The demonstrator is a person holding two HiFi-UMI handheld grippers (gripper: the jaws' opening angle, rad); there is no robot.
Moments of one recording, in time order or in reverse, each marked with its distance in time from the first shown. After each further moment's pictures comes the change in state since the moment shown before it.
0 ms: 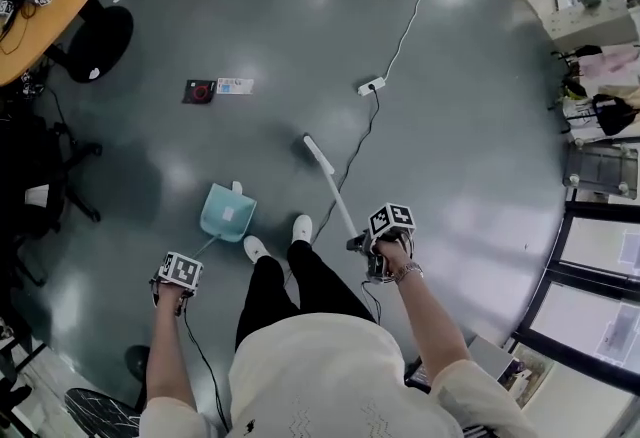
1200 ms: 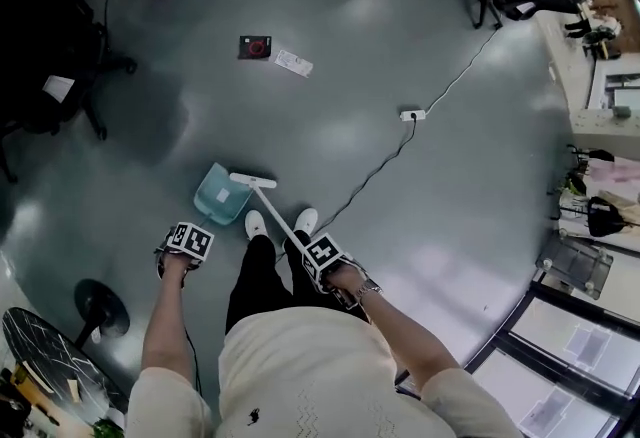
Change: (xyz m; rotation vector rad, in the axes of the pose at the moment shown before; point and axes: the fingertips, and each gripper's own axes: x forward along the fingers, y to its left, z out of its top) left arm 0.068 0.020 -0.106 -0.254 0.016 -0.018; right arm 0.124 0.091 -0.135 -0.870 0.482 -0.555
